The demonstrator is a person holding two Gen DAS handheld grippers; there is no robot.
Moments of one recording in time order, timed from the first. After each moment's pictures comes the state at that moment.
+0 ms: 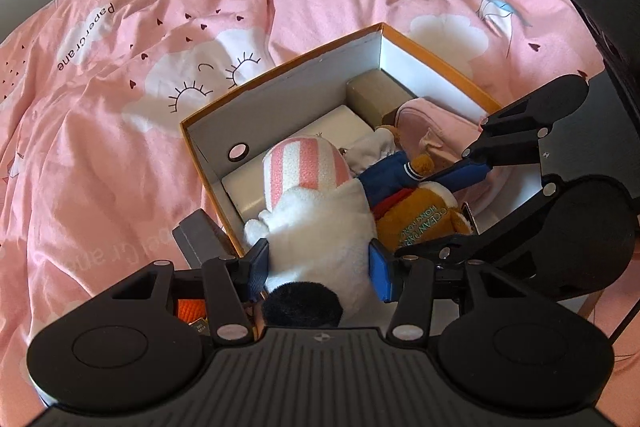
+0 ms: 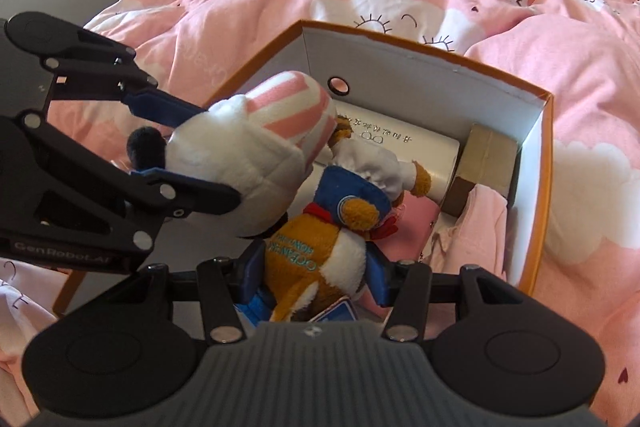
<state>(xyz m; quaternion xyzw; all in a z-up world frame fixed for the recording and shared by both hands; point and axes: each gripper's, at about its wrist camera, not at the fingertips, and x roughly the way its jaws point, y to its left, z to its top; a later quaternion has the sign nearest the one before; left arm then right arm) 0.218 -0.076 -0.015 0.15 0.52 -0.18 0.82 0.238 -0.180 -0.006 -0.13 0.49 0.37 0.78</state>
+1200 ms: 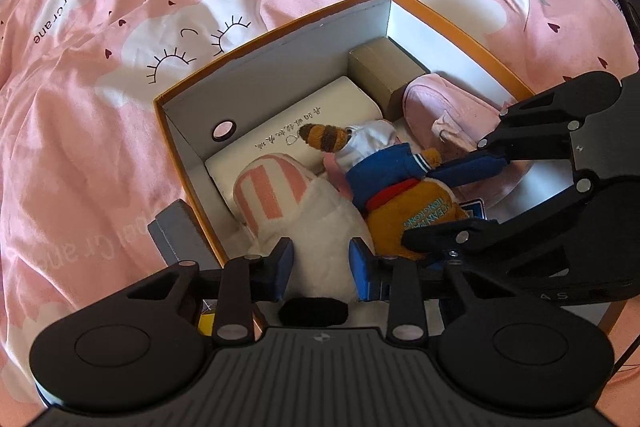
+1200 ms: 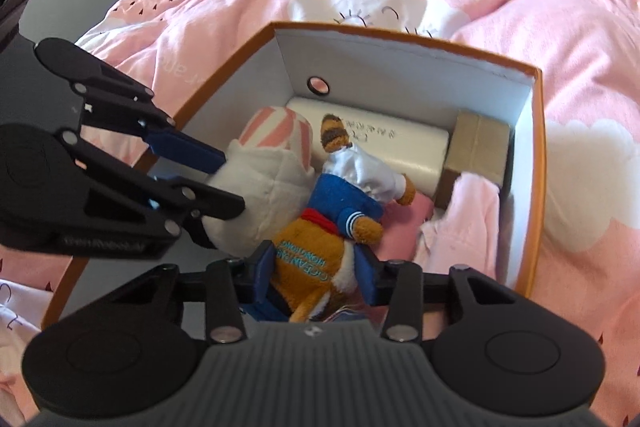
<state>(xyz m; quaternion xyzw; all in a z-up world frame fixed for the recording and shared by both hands) 0.244 -0.080 -0.039 0.14 0.55 -0.19 0.80 0.246 -0.186 -0.016 -0.09 0.49 0.36 0.79</state>
